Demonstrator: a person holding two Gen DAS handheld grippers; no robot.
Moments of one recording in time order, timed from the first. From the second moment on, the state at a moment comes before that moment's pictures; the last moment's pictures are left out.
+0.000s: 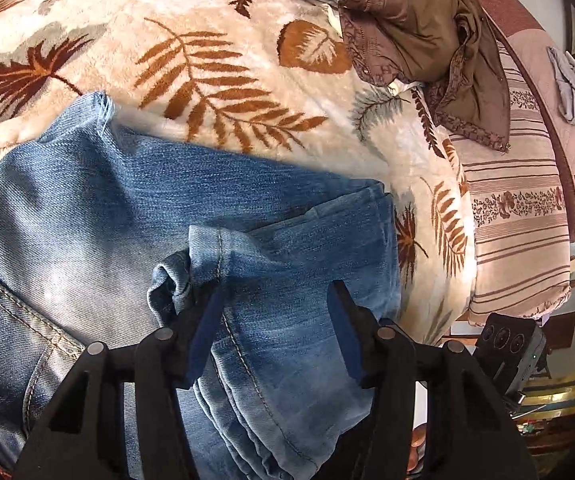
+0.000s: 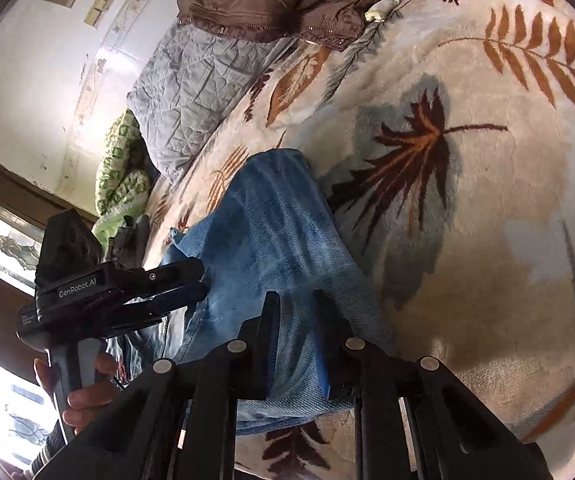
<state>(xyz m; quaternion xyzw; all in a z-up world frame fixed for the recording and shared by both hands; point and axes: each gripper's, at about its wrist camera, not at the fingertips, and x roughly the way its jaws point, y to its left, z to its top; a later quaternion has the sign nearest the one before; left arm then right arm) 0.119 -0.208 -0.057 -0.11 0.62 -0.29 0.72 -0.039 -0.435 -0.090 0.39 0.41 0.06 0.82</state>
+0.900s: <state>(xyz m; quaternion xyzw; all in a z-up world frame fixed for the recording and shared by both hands) 0.069 0.135 -0.002 -0.34 0.51 -0.16 0.77 -0.045 -0.144 -0.003 -0.01 0.41 0.29 0.87</state>
